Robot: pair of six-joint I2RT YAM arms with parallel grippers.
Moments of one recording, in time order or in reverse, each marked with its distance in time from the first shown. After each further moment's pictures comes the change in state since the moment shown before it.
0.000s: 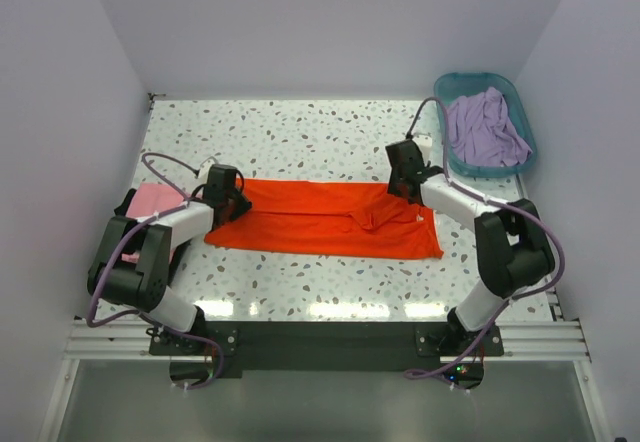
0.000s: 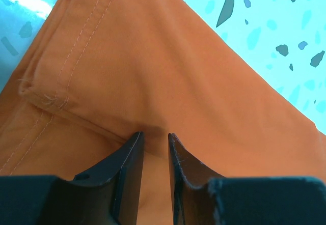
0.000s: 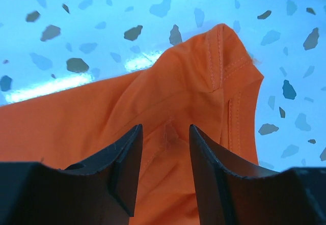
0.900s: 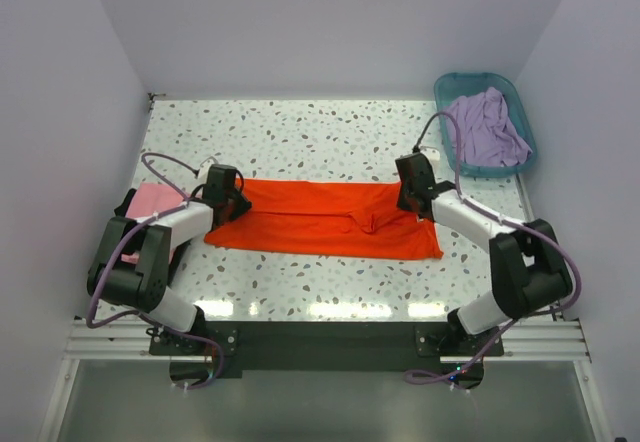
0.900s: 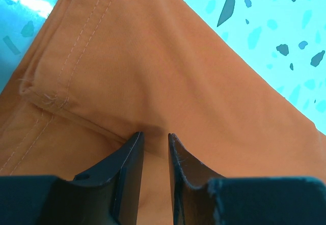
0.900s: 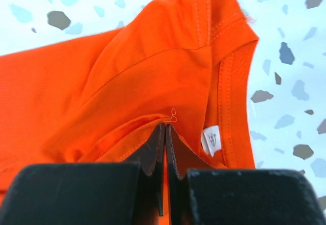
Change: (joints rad) left arm 0.003 -0.004 0.000 -0.005 0.005 0.000; right arm -0.021 -0.099 -0.145 0.002 -0.084 -0.003
